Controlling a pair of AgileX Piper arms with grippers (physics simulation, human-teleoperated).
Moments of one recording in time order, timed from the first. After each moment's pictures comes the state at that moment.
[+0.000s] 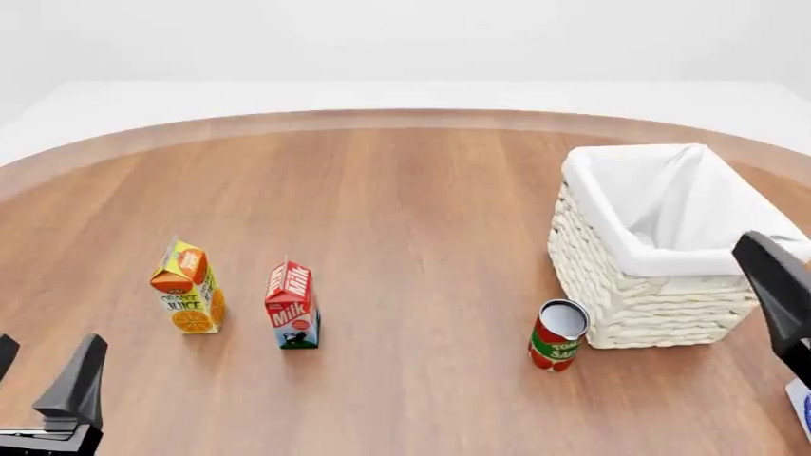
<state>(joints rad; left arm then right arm) 0.00 0.01 0.00 0.00 0.00 0.21 0.31 -0.55 0.33 -0.09</state>
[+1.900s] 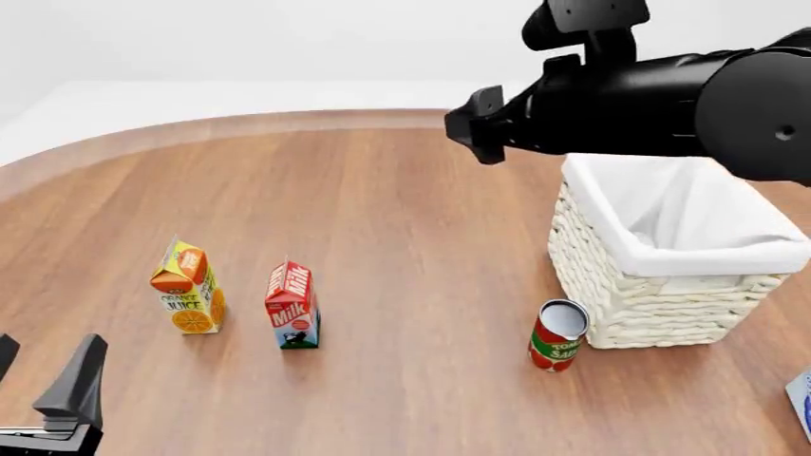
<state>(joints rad) 0.00 0.01 0.00 -0.01 0.00 0.59 1.30 -1.31 0.54 0.08</state>
